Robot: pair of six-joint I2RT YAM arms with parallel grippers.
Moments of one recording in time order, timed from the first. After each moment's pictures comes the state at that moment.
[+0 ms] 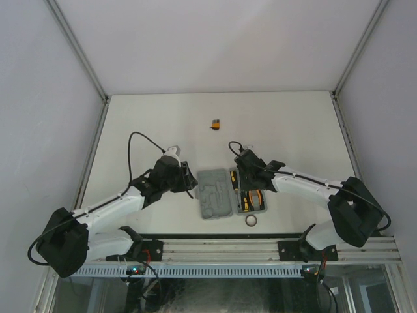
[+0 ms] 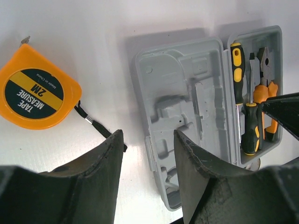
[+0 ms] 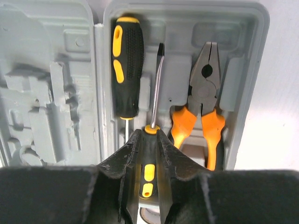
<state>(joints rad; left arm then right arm) -0.64 1.14 0.56 -0.16 -0.04 -0.72 0.77 1.43 0.83 -0.48 0.17 0.59</state>
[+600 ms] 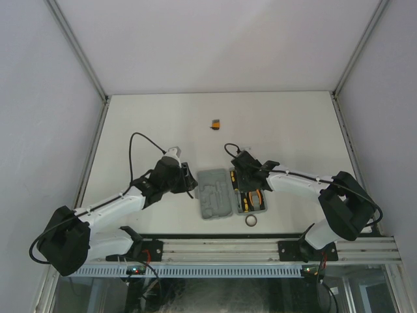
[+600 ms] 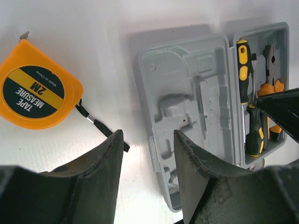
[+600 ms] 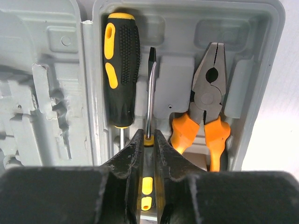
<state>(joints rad) -0.64 1.15 0.55 -0.14 -0.04 -0.72 0.78 1.52 0.85 -0.46 0.18 0.58</state>
